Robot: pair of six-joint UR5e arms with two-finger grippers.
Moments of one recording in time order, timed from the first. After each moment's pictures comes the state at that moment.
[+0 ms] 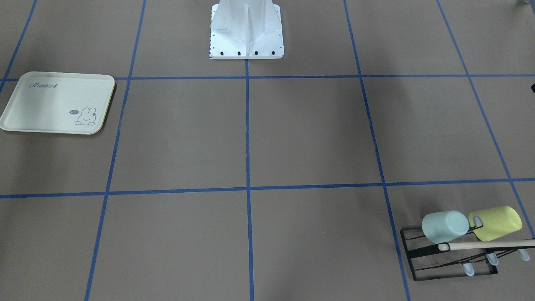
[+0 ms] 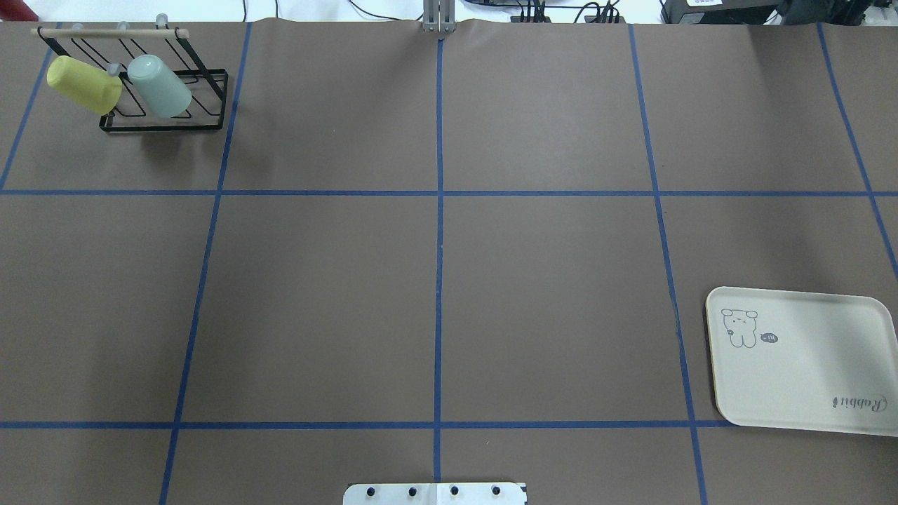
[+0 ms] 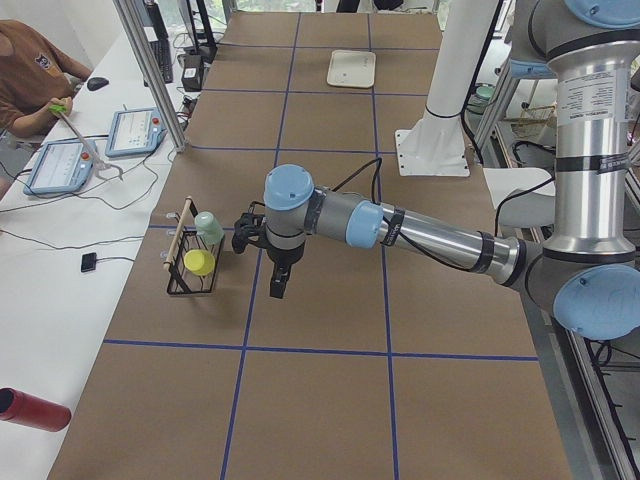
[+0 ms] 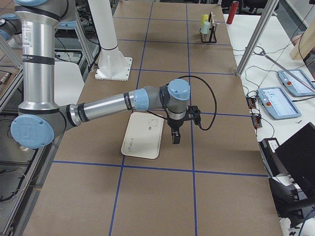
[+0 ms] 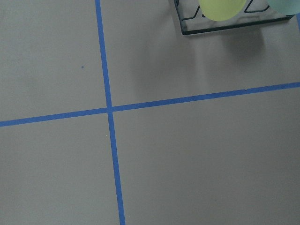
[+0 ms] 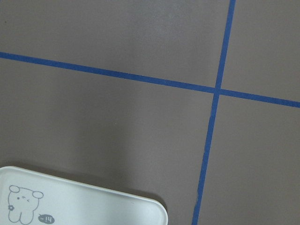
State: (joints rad) left arm -1.50 -1.49 -1.92 -1.57 -2.36 -0.10; right arm 1.45 -1.63 1.92 -1.73 2.30 0.02
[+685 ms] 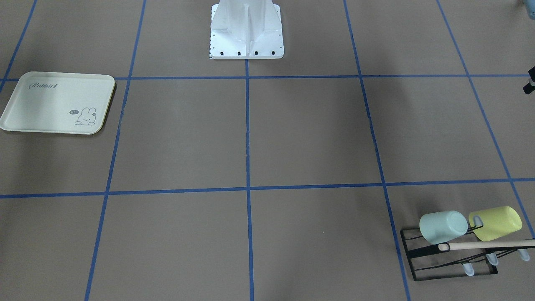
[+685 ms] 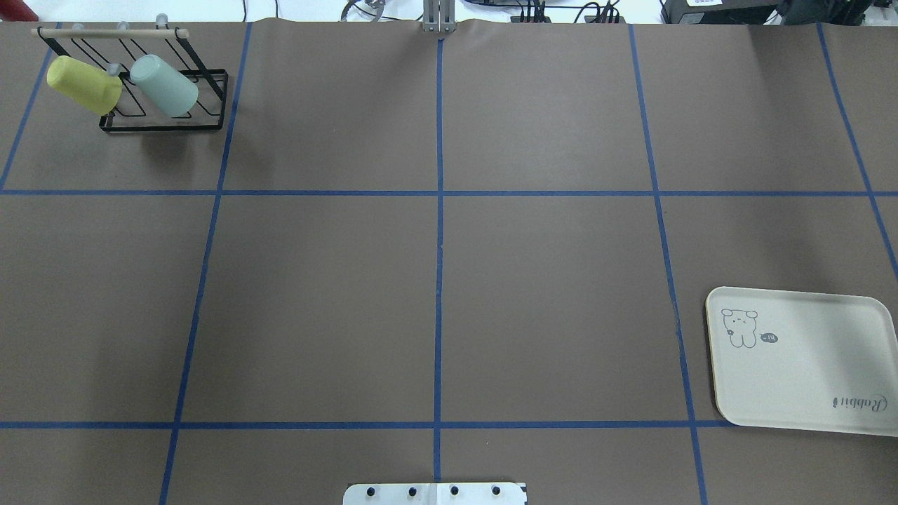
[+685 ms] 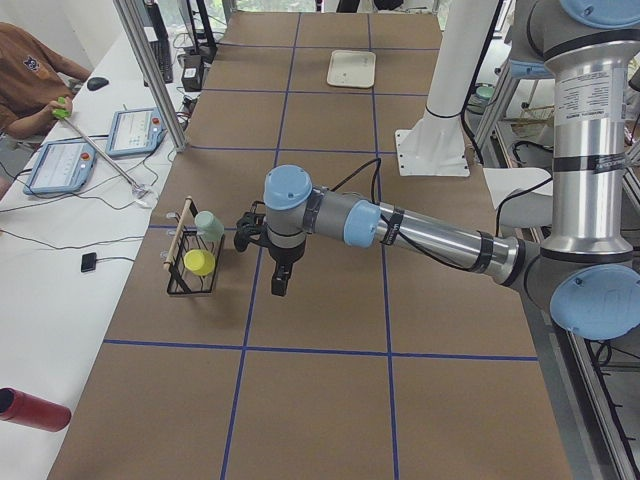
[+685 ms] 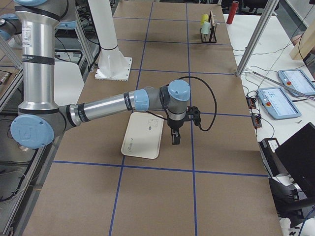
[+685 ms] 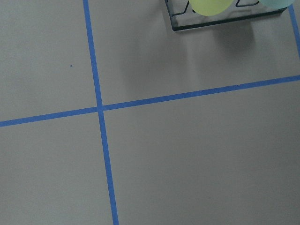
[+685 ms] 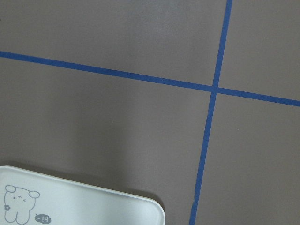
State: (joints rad) left arm -1.46 -1.49 -1.92 -1.57 -2.36 -0.10; right arm 1.45 -1.63 1.91 -1.73 2.30 0.02
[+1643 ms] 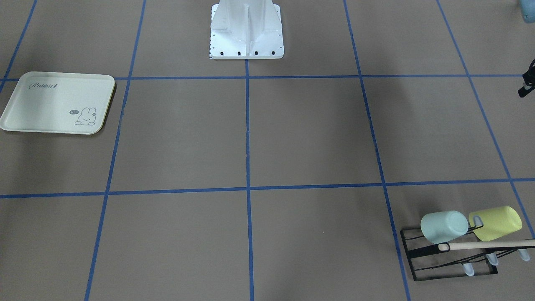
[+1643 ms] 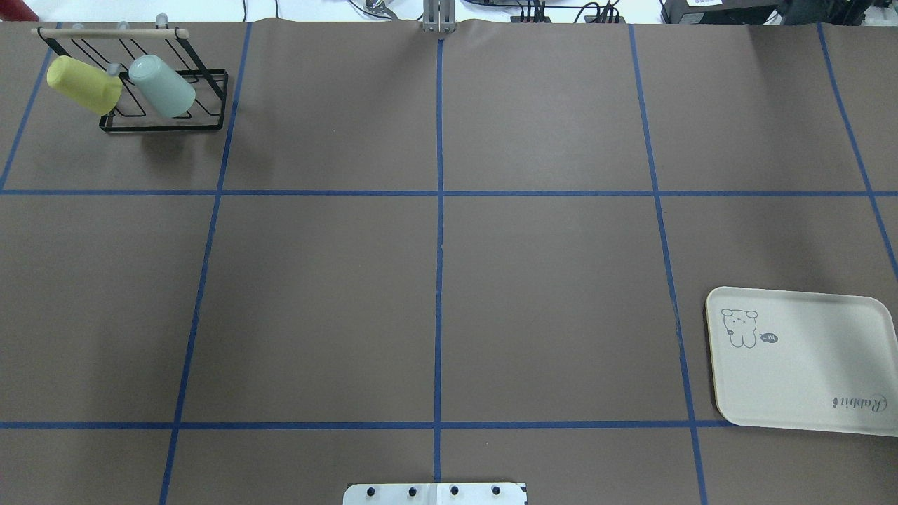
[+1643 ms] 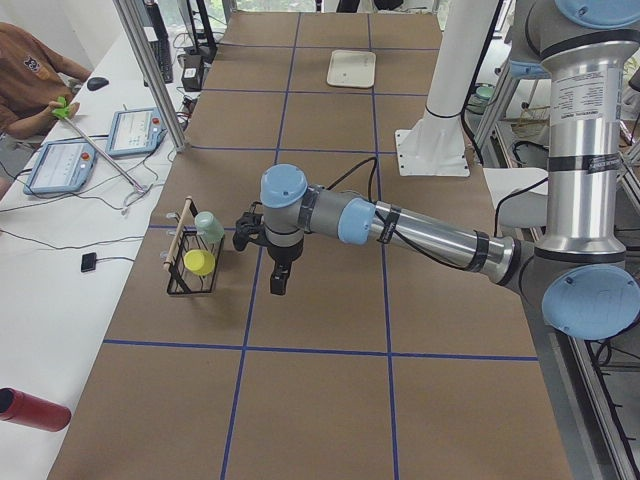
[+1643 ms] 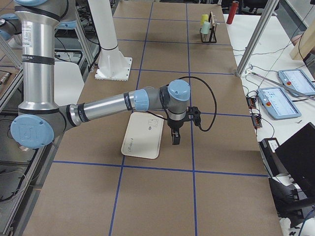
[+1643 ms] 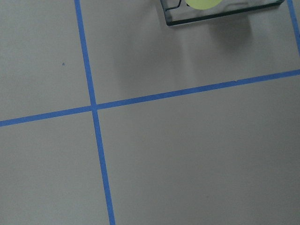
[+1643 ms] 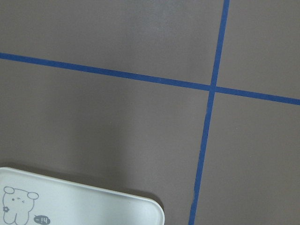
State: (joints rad) left arm -1.44 -1.52 -1.91 -1.53 -2.34 -0.10; right arm 1.45 -1.63 1.92 -1.73 2.29 0.03
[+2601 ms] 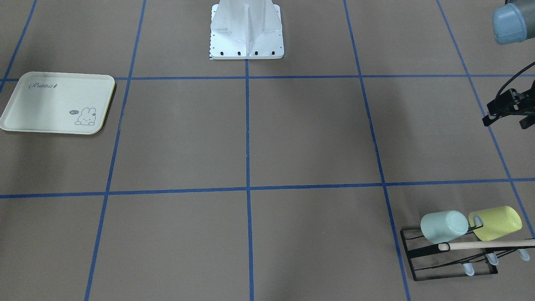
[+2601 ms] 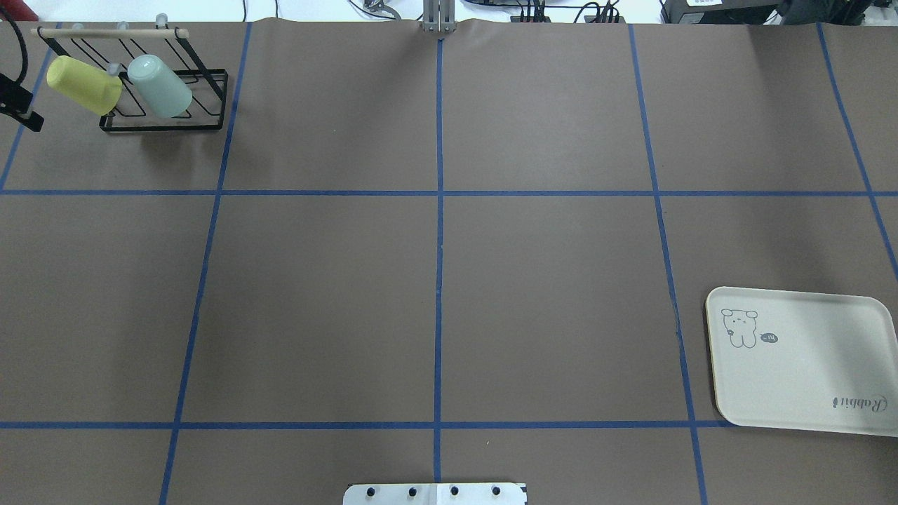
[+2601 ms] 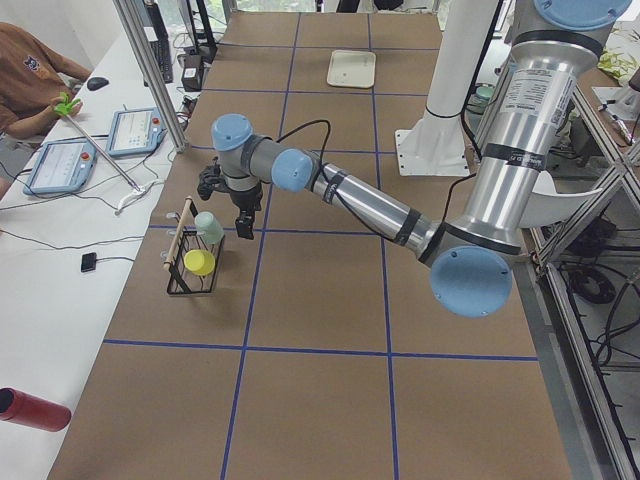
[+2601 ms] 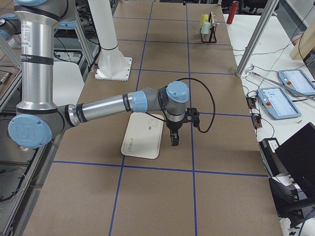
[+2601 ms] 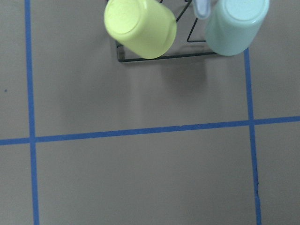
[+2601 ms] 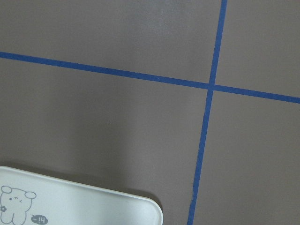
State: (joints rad) left arm -1.29 -1.89 -1.73 -1.45 -2.36 -0.36; right arm 1.45 -1.65 1.90 -1.67 2.30 0.03
